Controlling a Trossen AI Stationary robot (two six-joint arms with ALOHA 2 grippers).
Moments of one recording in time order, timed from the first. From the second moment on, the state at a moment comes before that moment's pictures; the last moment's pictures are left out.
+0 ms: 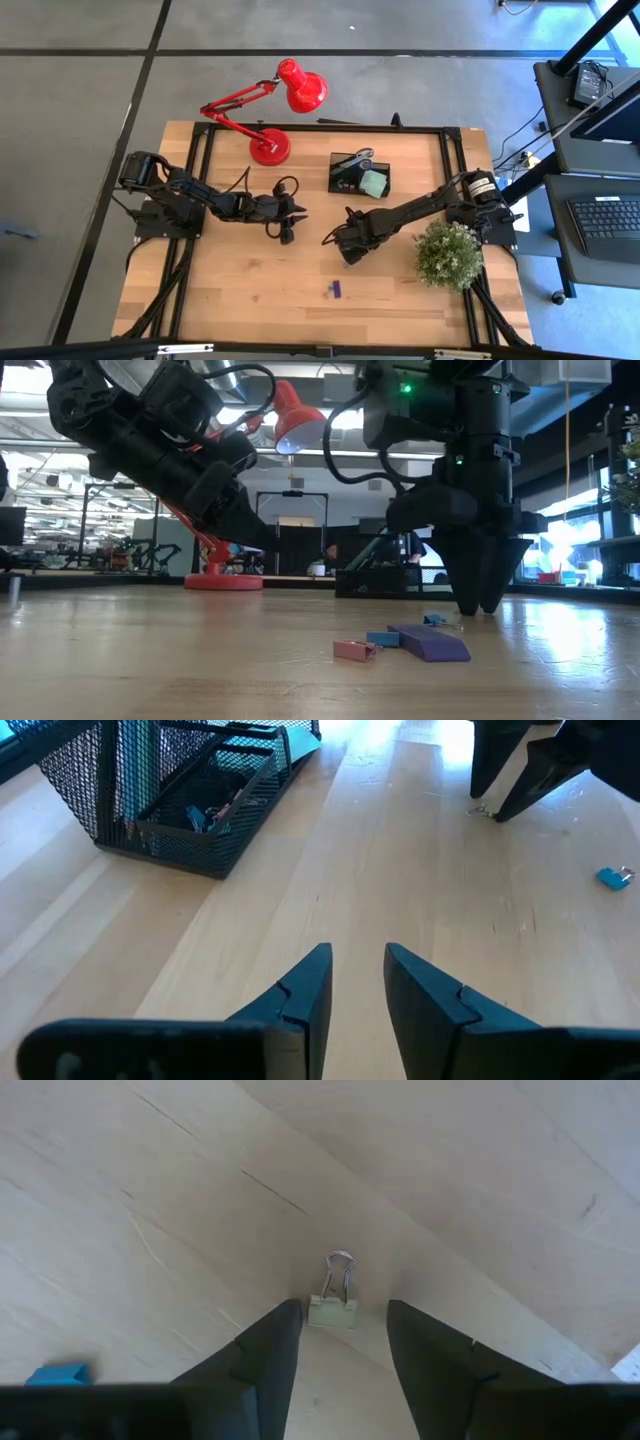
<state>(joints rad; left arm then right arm) -0.05 1.58 0.48 0.58 -0.27 -0.17 0.23 1.95 1.21 -0.83 0.04 1.18</state>
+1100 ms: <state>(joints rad) -0.05 1.58 0.48 0.55 -0.27 -0.18 0.23 1.96 1.27 -0.90 0.06 1.04</state>
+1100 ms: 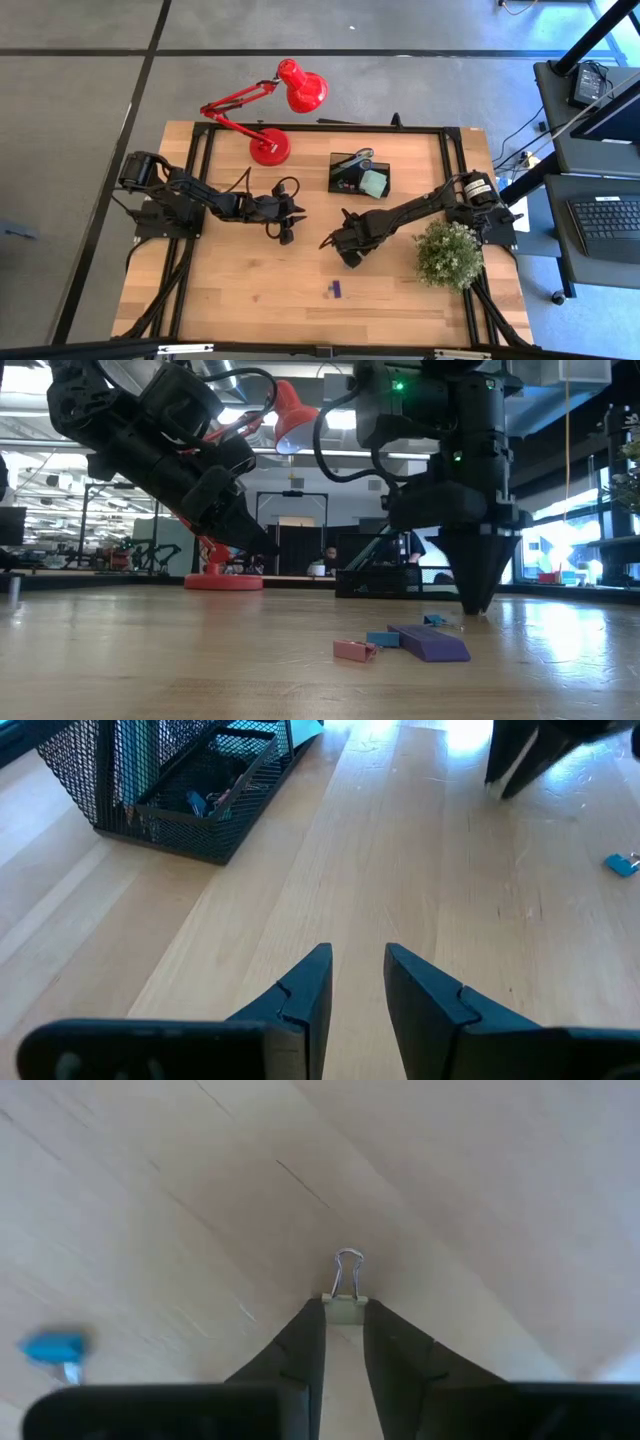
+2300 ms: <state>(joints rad) -0.05 1.58 0.48 0.54 -0.27 -0.18 -0.10 1.95 1.42 -0.82 0.50 0.65</state>
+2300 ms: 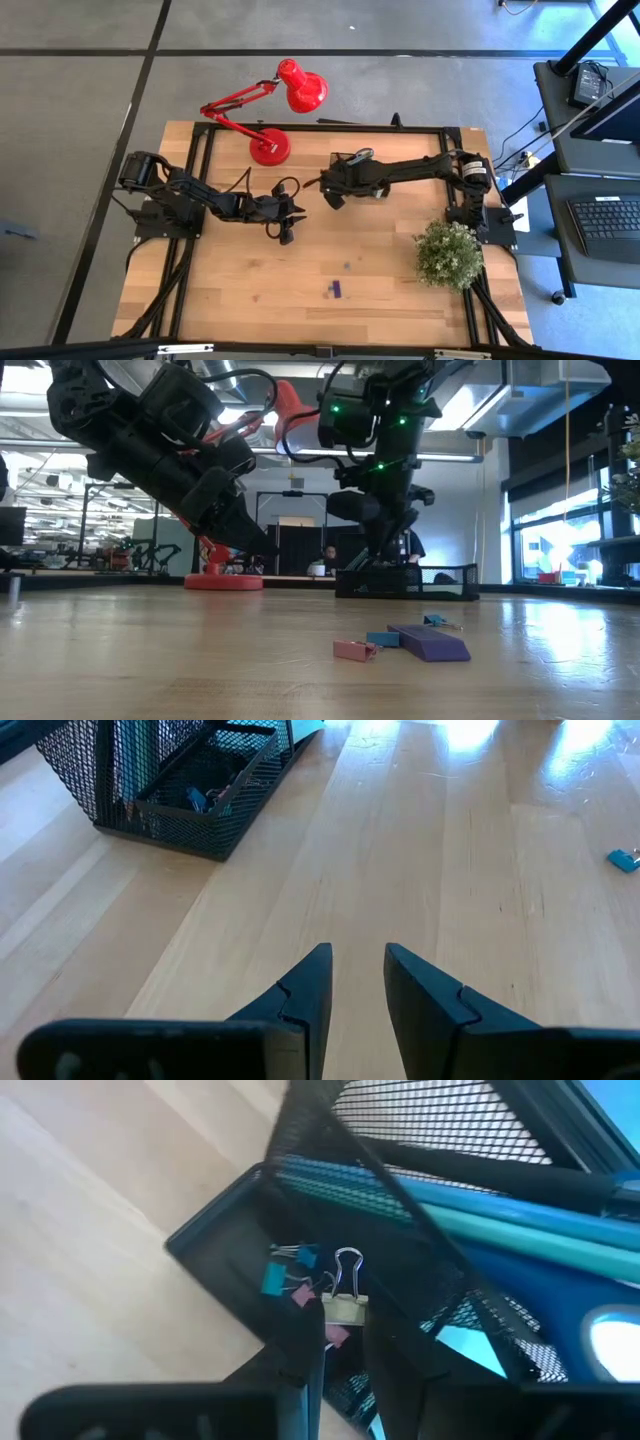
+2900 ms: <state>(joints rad) -0.05 1.58 0.48 0.54 -0.27 -0.20 -0.12 2.03 1.42 -0.82 0.49 0.64</state>
